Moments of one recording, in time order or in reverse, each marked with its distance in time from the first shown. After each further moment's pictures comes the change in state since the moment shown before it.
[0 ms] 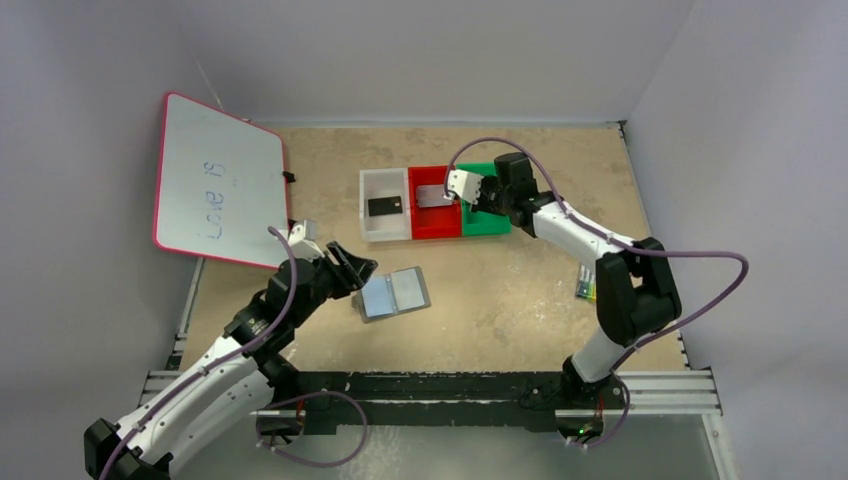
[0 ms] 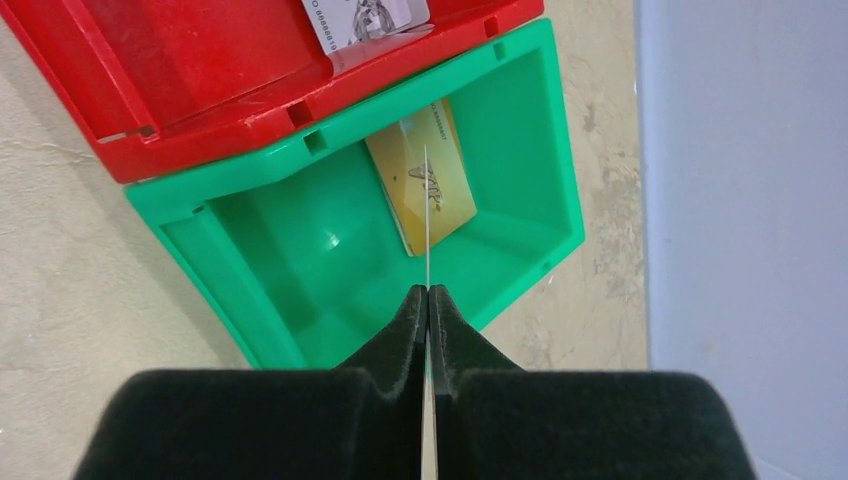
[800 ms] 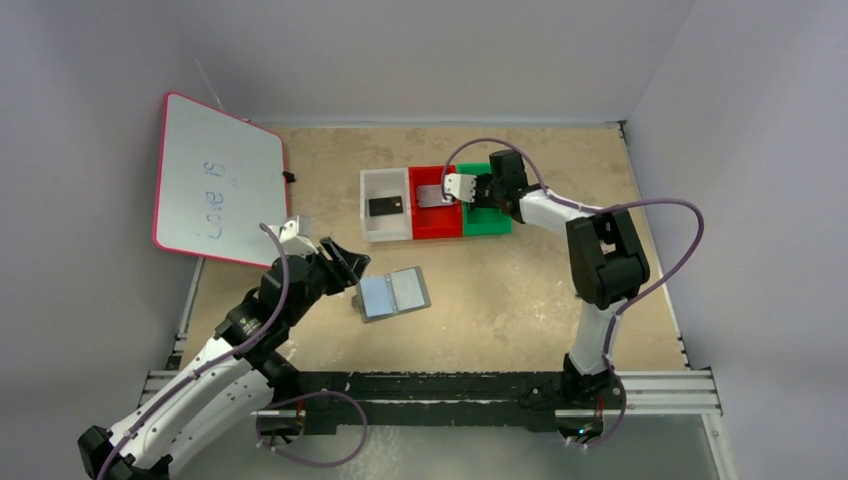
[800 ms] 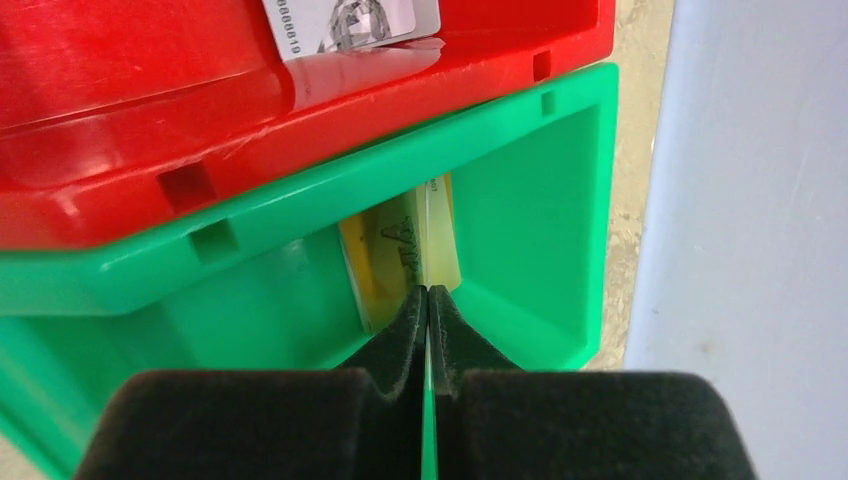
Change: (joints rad) left arm 0.000 -0.022 0.070 -0.095 -0.060 0.043; right arm -0.060 0.268 0.107 0.112 -0.071 -0.208
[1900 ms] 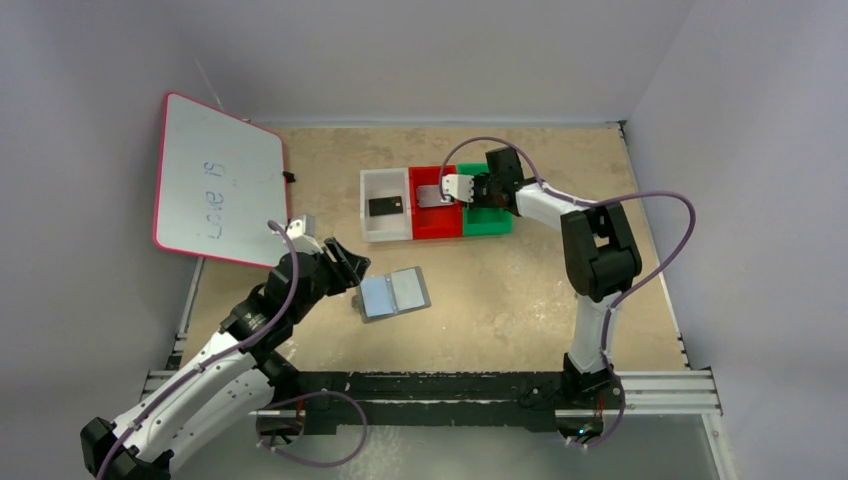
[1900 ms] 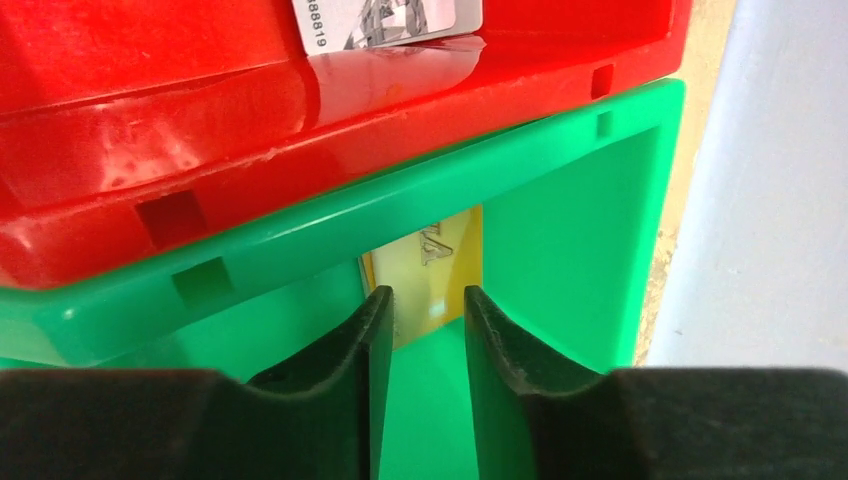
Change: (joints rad) left arm 0.000 0.050 0.010 -0.026 -0.017 0.035; right arm -0.004 0.079 0.090 -0.100 -0.006 -0.040
